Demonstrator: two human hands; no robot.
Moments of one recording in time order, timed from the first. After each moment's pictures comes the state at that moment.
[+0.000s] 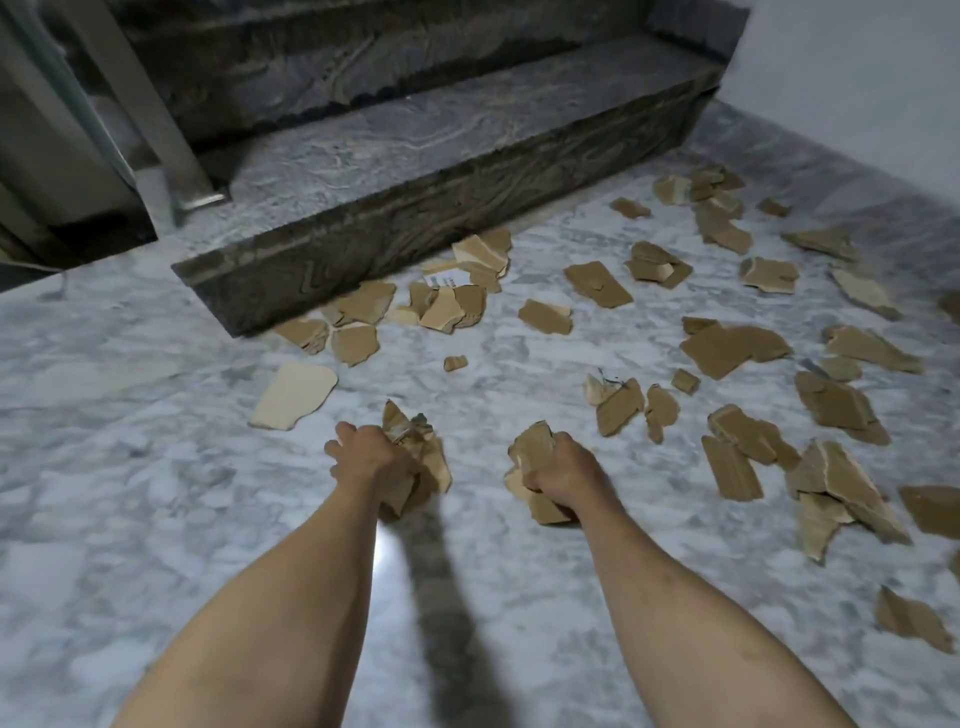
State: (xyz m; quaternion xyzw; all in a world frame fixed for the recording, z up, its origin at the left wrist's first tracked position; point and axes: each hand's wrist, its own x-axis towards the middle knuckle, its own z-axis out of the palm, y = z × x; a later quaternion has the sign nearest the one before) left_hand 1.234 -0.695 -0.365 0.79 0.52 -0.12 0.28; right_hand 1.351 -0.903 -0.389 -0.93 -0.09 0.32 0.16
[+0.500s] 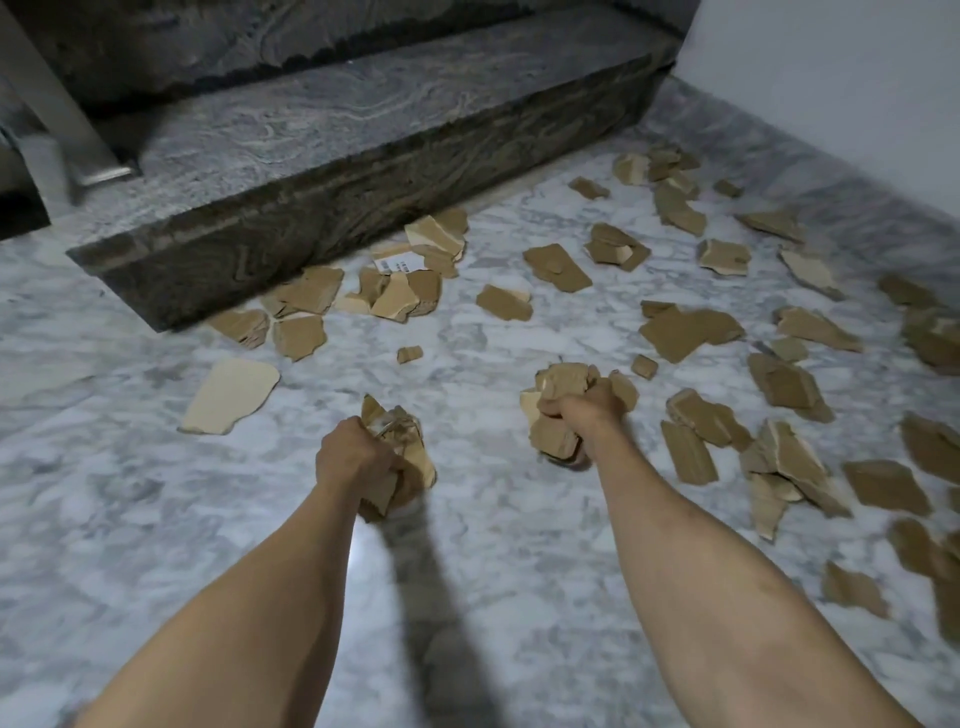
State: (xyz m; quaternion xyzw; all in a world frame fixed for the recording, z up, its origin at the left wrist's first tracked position) left_hand 1.262 -0.709 -0.383 0.80 0.48 -0.13 0.33; right_hand 1.426 -0.929 -0.359 -0.82 0.16 0.27 0.49
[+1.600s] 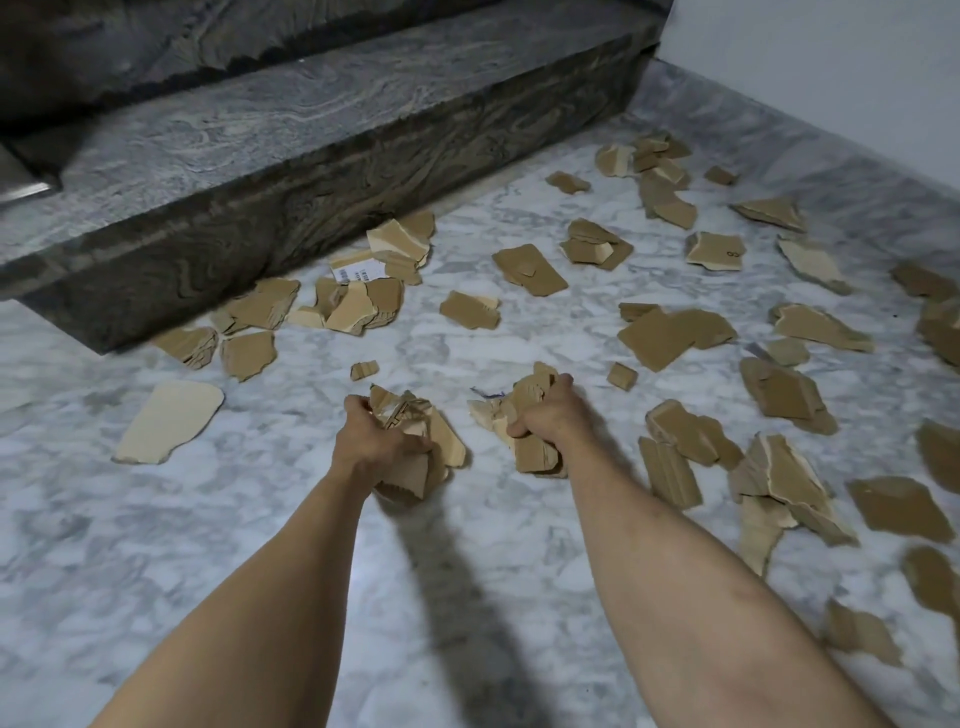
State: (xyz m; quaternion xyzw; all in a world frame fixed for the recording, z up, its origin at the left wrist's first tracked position) left_hand 1.329 -0.764 -0.381 0.72 0.46 -0.03 0.52; right_hand 1.476 -0.938 -0.389 -0.90 0.05 0.33 0.27
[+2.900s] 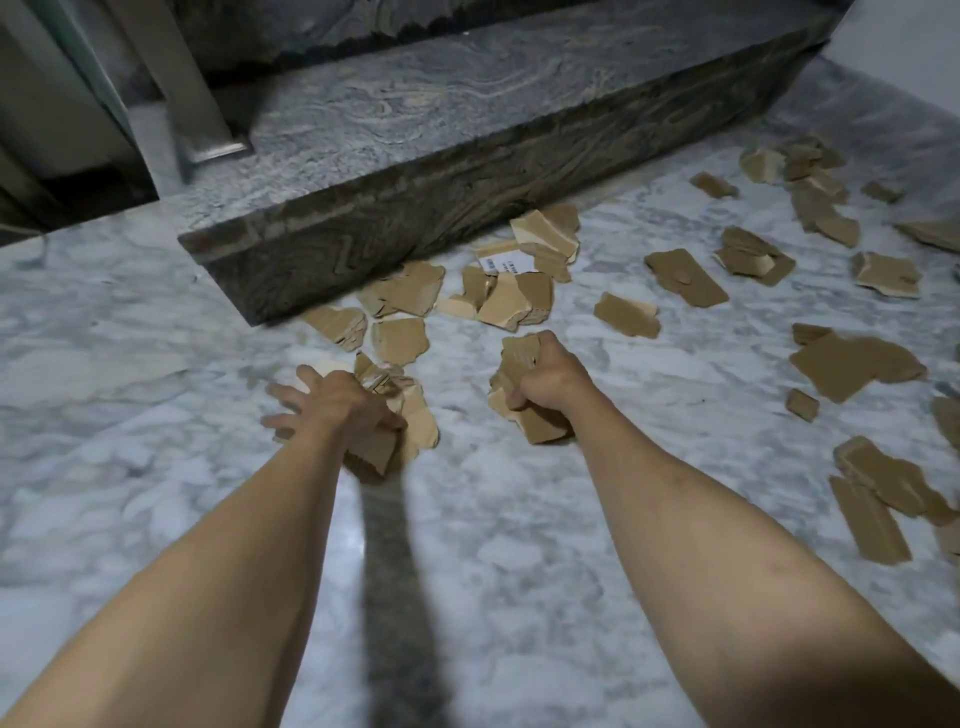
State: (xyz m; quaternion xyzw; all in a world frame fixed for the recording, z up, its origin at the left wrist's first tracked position) left_hand 1.269 -0.545 -0.384 0.77 0.56 -0.20 0.22; right_hand 1.425 -0.721 -0.386 -0.90 -0.12 0.33 0.26
